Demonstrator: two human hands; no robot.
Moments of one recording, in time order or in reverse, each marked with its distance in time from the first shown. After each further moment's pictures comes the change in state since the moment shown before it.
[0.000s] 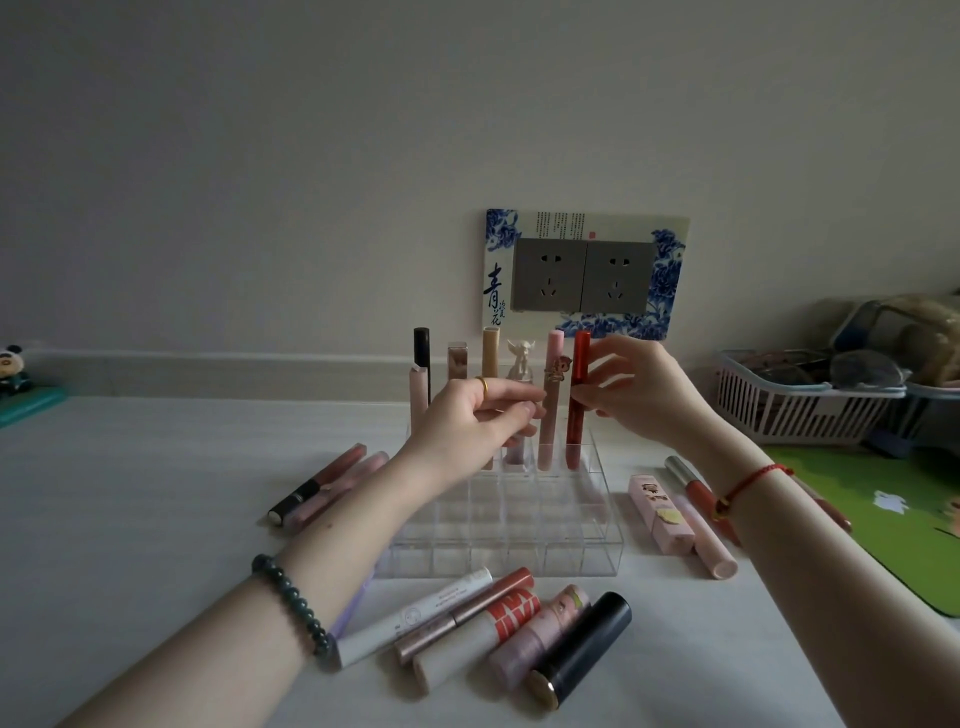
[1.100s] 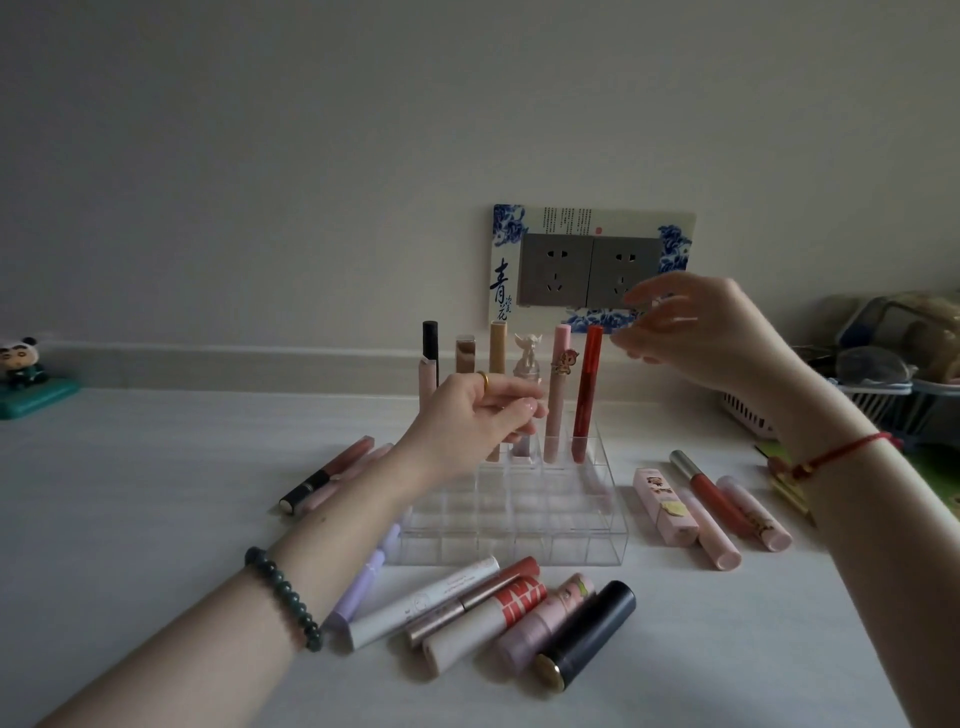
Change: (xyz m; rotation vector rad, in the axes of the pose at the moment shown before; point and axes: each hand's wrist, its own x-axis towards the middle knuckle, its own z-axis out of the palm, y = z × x) left_hand -0.011 0.008 -0.005 0.006 -0.025 -0.044; right_hand -0.013 -0.032 -0.044 -0.059 0.086 -0.065
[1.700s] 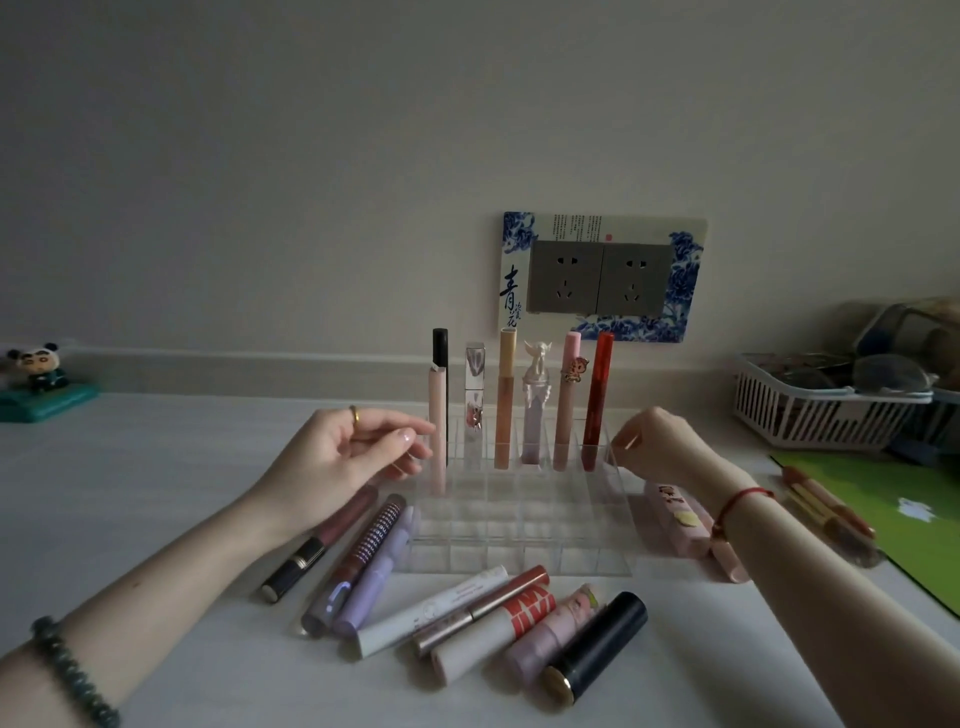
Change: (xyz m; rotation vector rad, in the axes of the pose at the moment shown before) left_hand -0.058 -0.011 -0.068 -0.026 0.112 -0.031; right_hand 0.004 0.079 0.071 -0.354 -0.287 0.323
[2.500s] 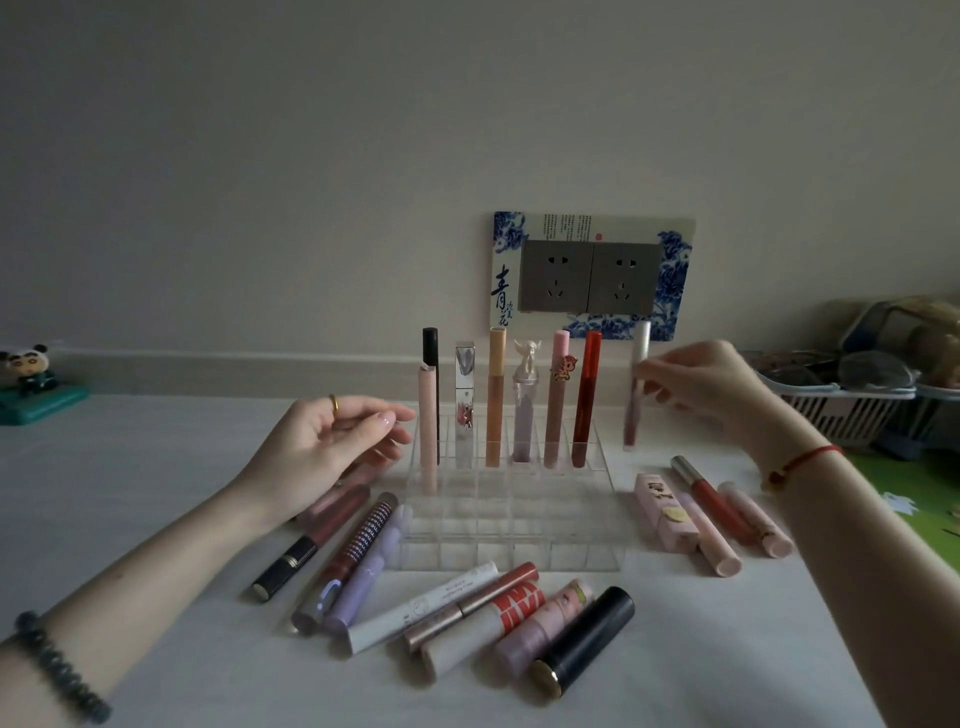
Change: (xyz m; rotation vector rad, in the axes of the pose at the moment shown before) left_hand 0.002 0.008 -0.002 -0.034 0.072 -0.033; right_hand -0.017 -0.006 -0.060 0.497 0.169 -0.019
